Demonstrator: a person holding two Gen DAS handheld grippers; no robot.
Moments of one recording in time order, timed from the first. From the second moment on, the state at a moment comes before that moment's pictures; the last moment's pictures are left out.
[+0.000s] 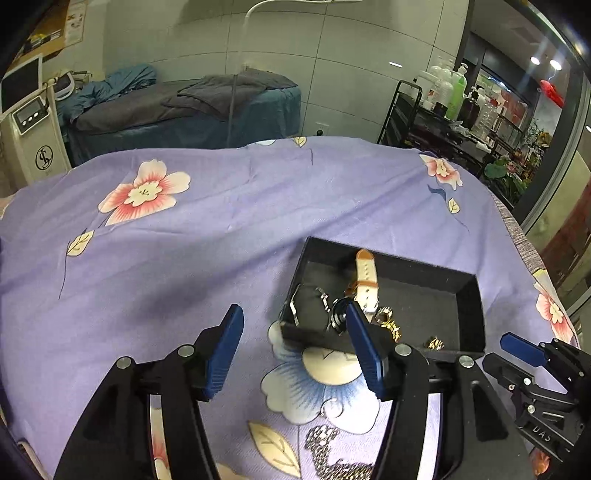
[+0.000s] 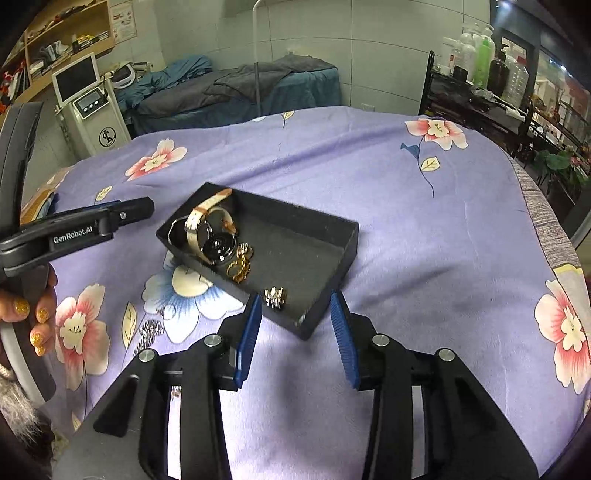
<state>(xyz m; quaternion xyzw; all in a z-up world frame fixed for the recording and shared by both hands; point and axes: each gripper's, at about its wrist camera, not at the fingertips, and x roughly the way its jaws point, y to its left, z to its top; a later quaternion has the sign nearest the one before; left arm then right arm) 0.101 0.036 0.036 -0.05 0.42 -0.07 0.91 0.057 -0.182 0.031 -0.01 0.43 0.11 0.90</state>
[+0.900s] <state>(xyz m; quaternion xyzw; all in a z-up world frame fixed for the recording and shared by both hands) -0.001 0.045 -0.015 -0.04 0.47 -0.11 0.87 -0.003 -0.115 -0.010 -0.04 0.48 0.24 0.85</state>
